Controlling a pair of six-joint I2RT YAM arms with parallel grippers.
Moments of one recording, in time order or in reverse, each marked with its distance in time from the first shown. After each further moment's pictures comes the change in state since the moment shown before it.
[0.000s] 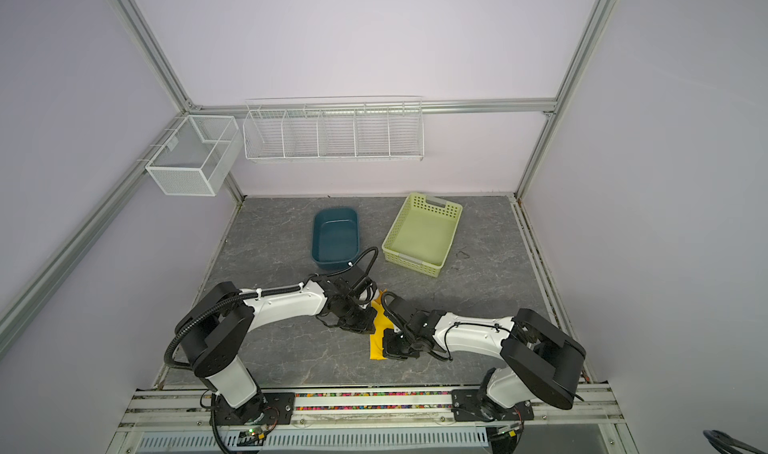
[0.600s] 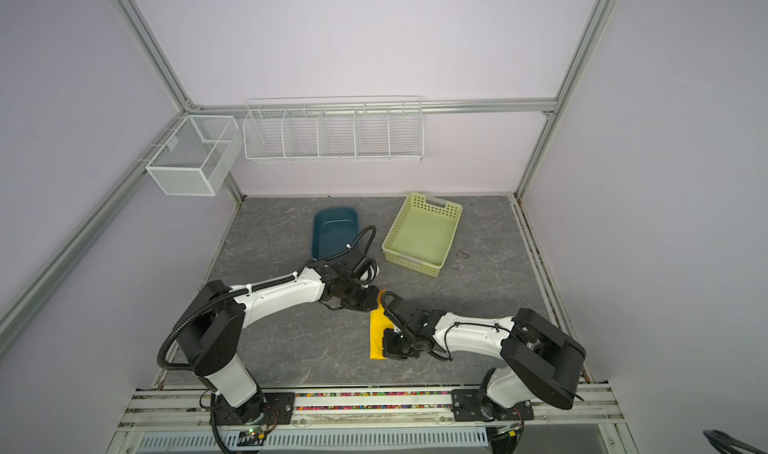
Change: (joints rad) left arm 0.045 -0.005 0.167 -0.044 -0.117 0.007; right arm 0.000 0.000 0.000 0.000 0.000 0.000
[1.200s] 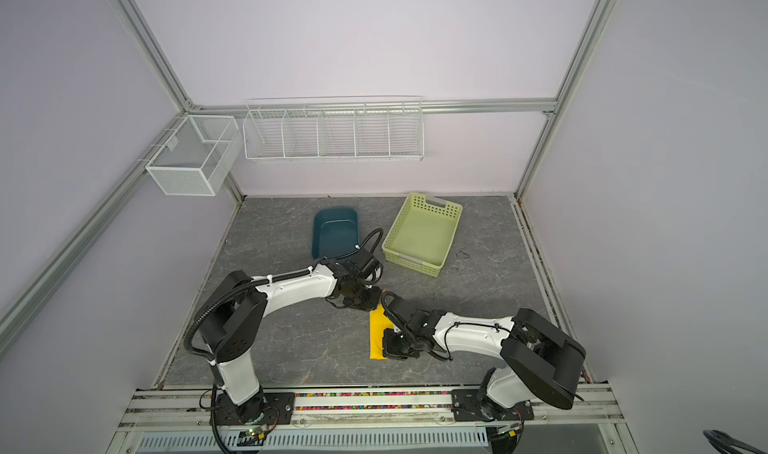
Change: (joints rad) left arm 0.001 0.122 0.051 -0.029 -0.072 0.032; right arm 0.000 0.000 0.000 0.000 0.000 0.000
